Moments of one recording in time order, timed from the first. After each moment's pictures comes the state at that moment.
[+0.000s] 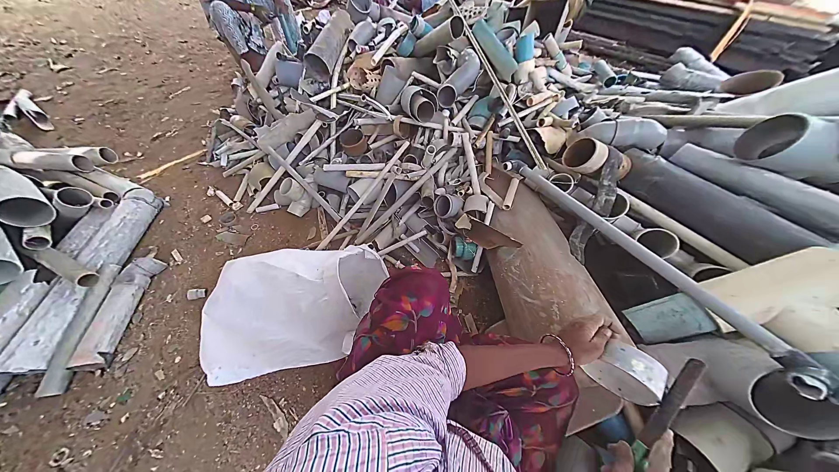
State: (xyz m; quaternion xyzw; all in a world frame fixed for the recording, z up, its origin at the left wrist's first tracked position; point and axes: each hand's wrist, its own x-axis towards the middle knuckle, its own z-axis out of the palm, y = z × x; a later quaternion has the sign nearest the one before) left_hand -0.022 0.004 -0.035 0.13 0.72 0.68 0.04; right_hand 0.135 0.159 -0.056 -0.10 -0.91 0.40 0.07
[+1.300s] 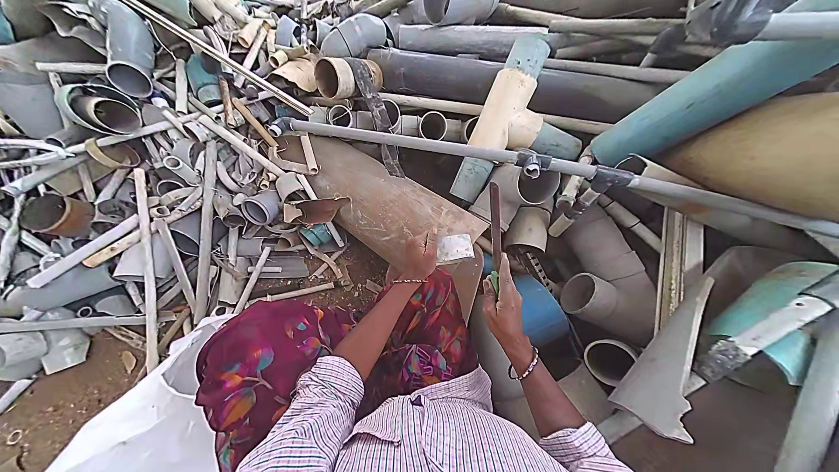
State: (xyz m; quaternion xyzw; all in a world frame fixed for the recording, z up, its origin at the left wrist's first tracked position) left_hand -0.018 0.009 -0.070 0.13 0.80 0.58 -0.08; right_hand 0.121 0.155 -0.062 -0.02 -0.91 0.33 0.26
